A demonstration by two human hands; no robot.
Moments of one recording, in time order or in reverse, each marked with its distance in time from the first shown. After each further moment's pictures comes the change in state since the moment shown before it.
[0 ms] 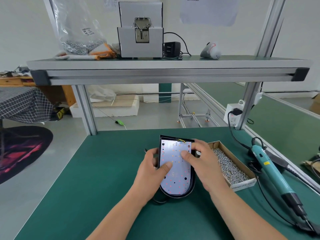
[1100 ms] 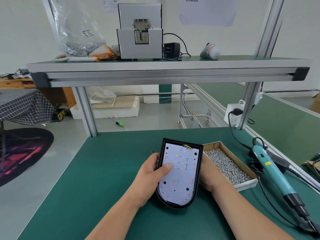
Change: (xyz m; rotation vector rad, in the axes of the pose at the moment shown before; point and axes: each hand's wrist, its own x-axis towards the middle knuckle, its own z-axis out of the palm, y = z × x) left_hand -0.003 0.000 -0.007 -0.288 -0.166 -0.050; right_hand -0.001 0.008 0.000 0.337 -0.349 0.118
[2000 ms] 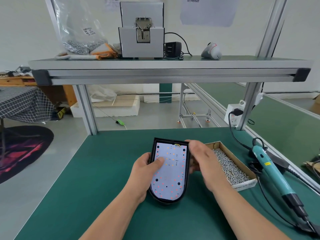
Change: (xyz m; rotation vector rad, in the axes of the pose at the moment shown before) left_hand 0.005 0.006 -0.002 -0.037 0.228 -0.104; right_hand 0.003 -0.002 -0.002 -0.059 0.224 -0.048
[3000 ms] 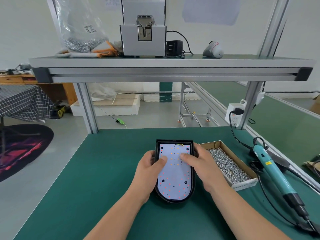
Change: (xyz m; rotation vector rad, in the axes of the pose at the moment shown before) left_hand -0.005 -0.004 0.009 0.089 0.013 0.062; right_hand -0.006 -0.001 0.009 0.009 -0.042 0.049
